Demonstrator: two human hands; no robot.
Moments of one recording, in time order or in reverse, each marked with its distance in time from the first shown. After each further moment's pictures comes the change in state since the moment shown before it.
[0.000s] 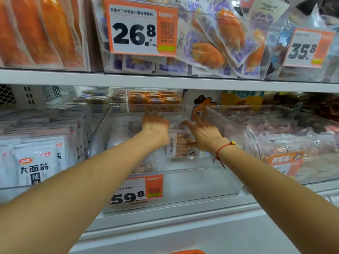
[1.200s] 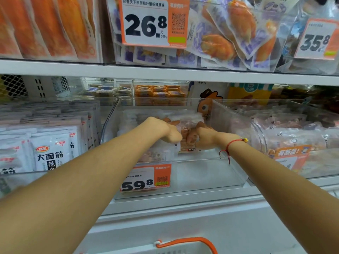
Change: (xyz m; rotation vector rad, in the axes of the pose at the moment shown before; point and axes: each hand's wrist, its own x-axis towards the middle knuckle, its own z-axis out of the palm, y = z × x) left_hand -0.009 -0.002 -0.003 -0.234 -0.492 0.115; right_hand -0.005 -0.011 0.003 0.330 -0.367 -0.026
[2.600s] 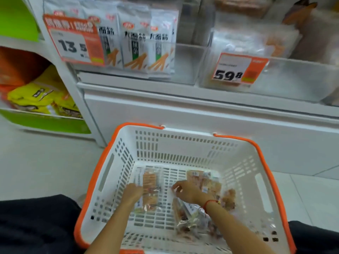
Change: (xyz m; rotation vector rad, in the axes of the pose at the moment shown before) left_hand -0.246 -0.072 0.459 -1.233 -0.206 -0.915; right_hand -0.209 -0.176 0.368 0.444 -0.729 0.031
